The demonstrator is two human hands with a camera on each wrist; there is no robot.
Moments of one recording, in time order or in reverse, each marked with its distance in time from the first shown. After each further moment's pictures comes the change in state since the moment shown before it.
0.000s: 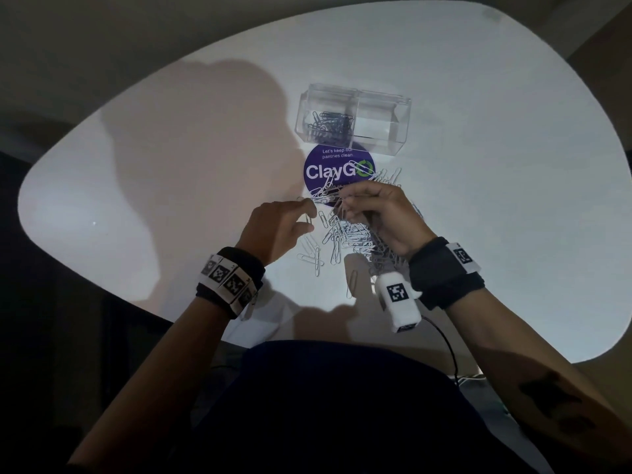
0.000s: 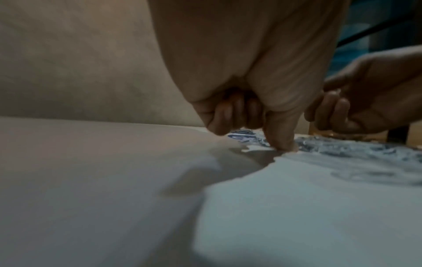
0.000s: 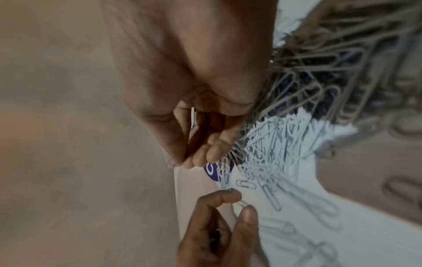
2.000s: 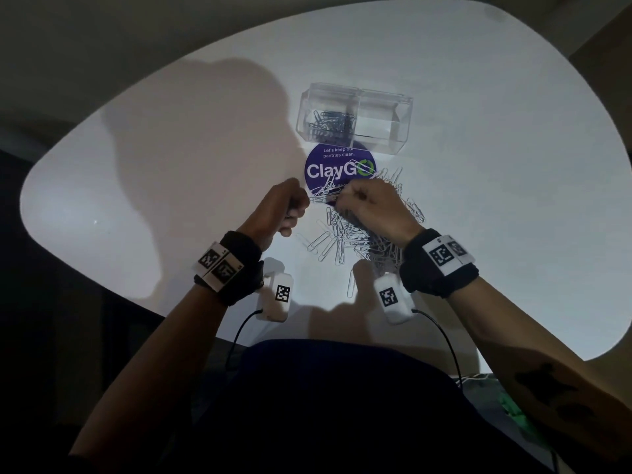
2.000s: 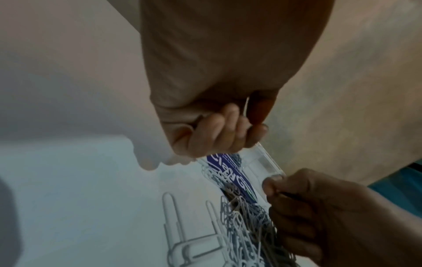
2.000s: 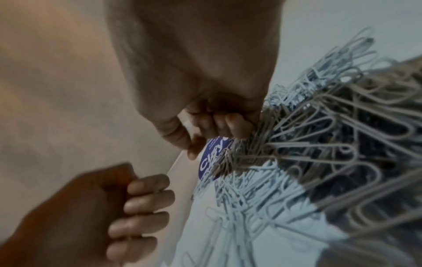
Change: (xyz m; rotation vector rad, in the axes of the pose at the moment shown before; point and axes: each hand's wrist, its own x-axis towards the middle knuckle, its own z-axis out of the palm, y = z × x) left_hand 0.024 0.023 -0.033 -1.101 -0.204 -0.671; right_hand 0.012 -0.002 0.006 -0.777 0.073 -0.098
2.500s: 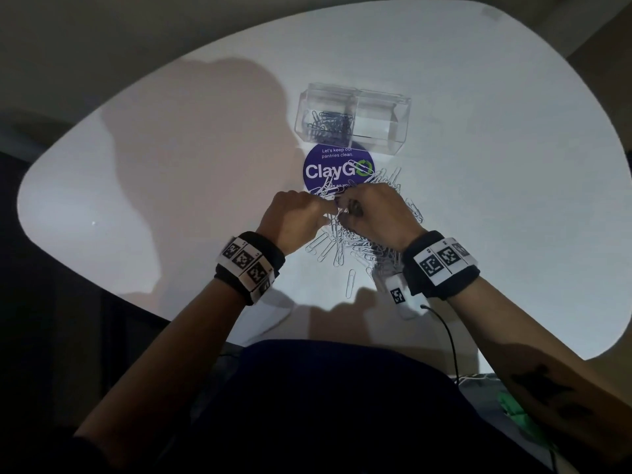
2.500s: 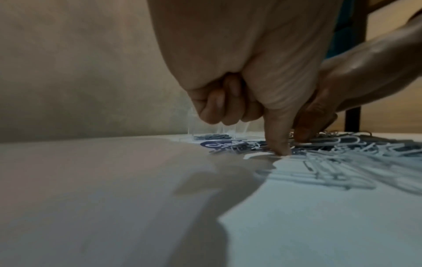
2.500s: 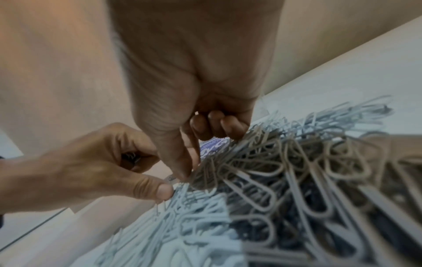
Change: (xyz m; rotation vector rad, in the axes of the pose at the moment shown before) left_hand 0.014 -0.016 0.019 1.366 0.119 0.698; right_hand -0.002 0.007 -0.004 -0.577 -0.025 -0.228
